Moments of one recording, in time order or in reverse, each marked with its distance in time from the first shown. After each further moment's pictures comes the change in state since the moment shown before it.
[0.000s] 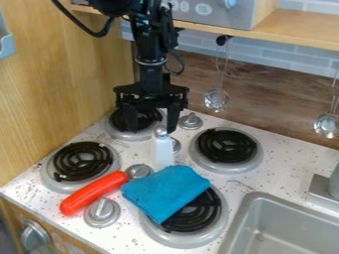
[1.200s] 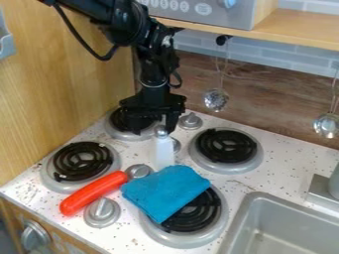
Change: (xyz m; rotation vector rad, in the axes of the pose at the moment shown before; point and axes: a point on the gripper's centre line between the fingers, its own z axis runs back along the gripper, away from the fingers) arm 0.046 -0.002 -0.039 0.007 -0.231 0.129
